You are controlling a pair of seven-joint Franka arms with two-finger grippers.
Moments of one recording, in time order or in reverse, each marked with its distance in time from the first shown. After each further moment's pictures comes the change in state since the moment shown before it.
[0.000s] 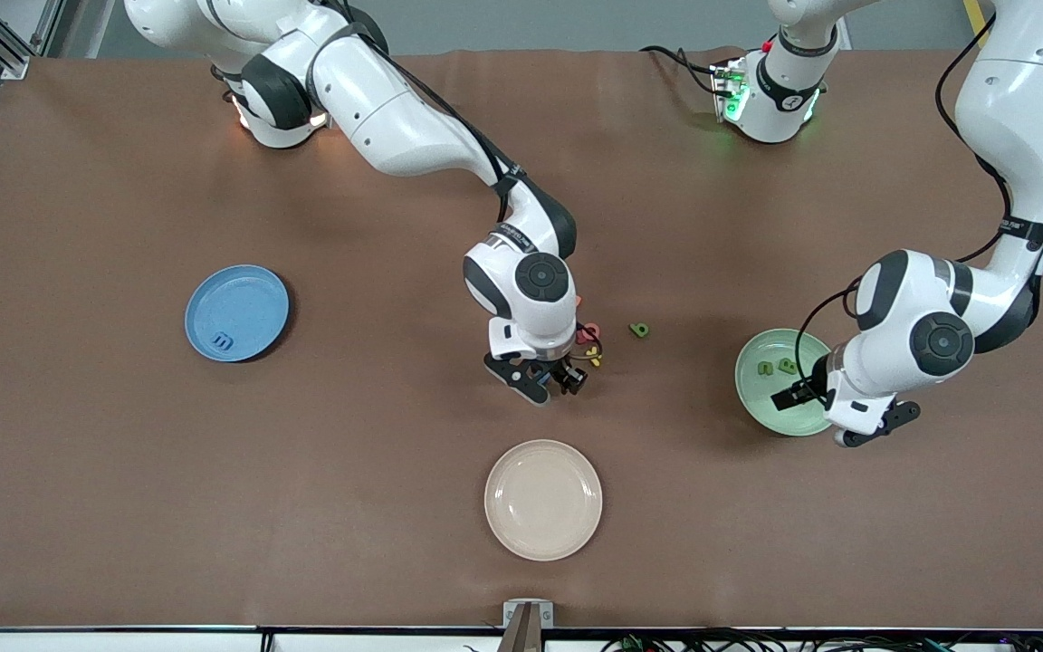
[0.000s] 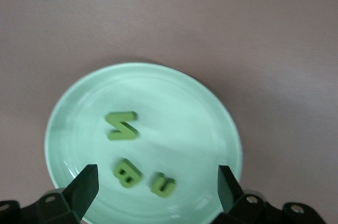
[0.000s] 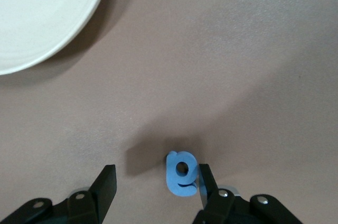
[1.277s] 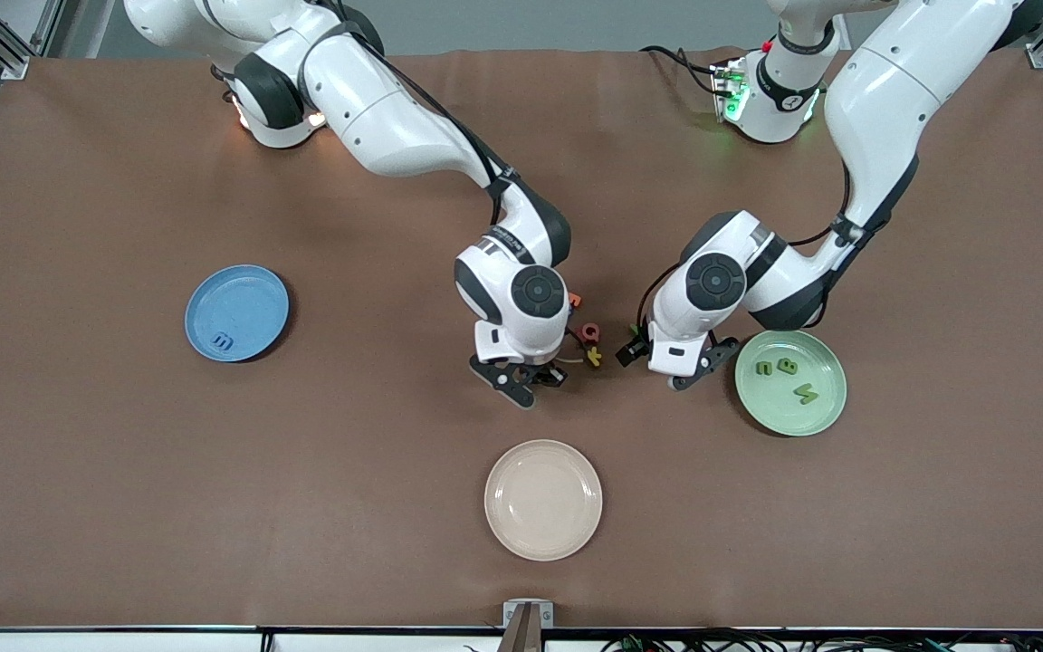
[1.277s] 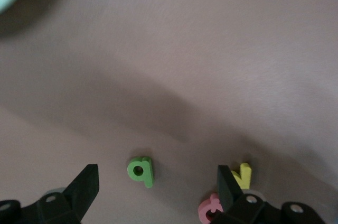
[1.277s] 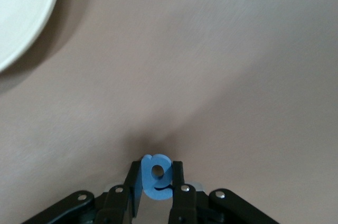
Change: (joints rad) left arm -0.280 0.055 -0.098 -0.090 0.047 0.095 -0.651; right arm -0.044 -0.045 -0.001 0.004 0.000 -0.212 -0.106
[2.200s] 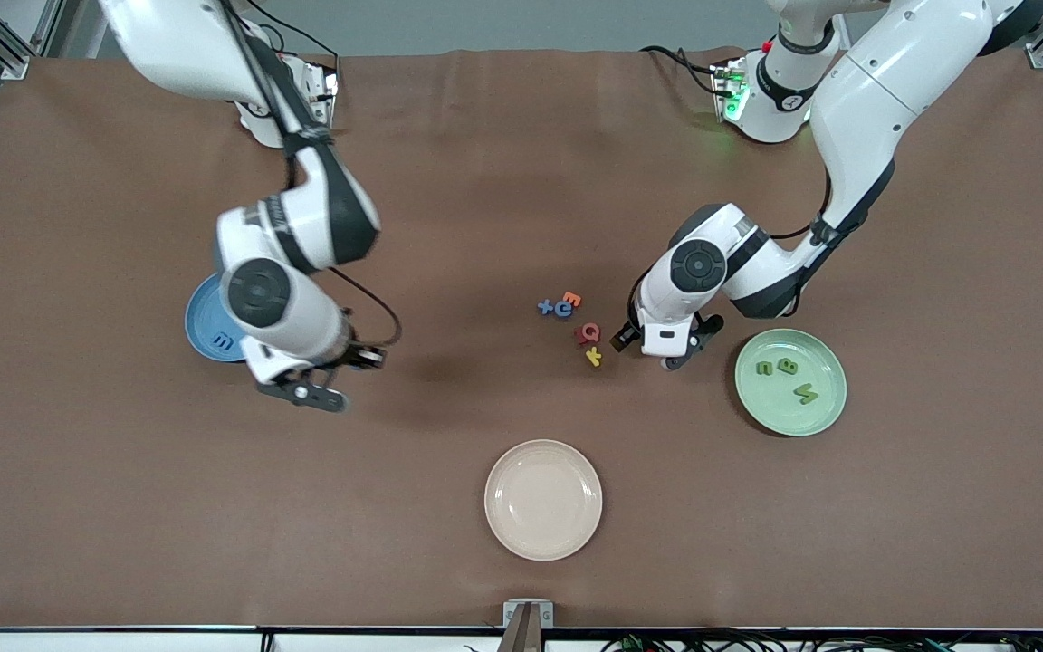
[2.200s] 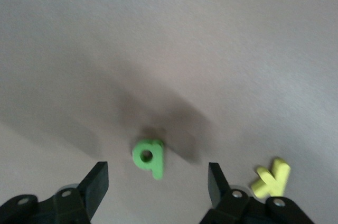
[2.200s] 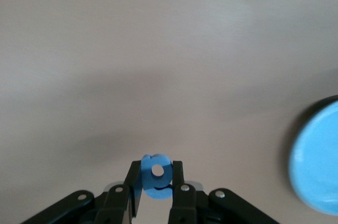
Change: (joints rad) left arm -0.009 0.012 0.007 -0.103 0.072 0.100 -0.167; right arm -0.338 -0.743 -0.003 -0.949 0.006 0.153 -0.842
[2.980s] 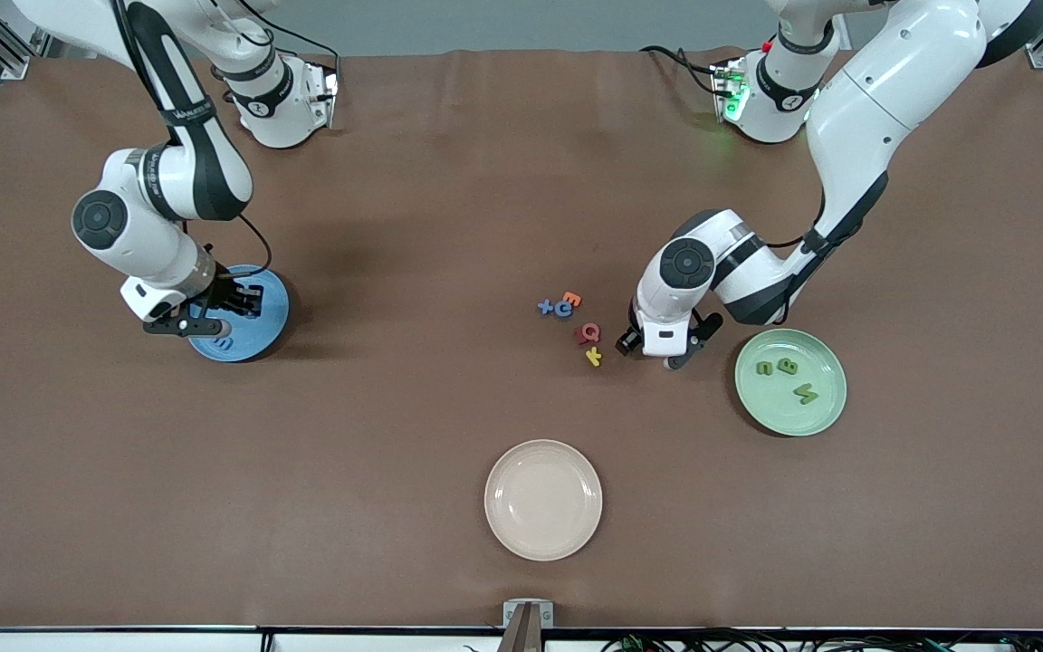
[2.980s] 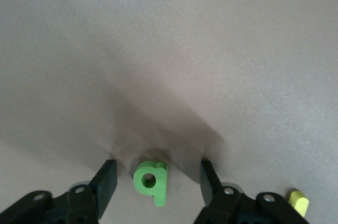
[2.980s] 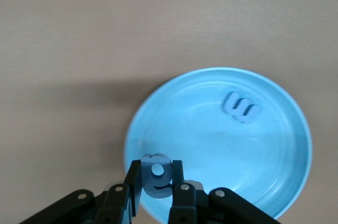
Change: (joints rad) left arm 0.003 0.034 -0.001 0.001 0.106 0.021 -0.122; right arm -0.300 -0.262 0.001 -0.610 -0.006 0.404 -0.500
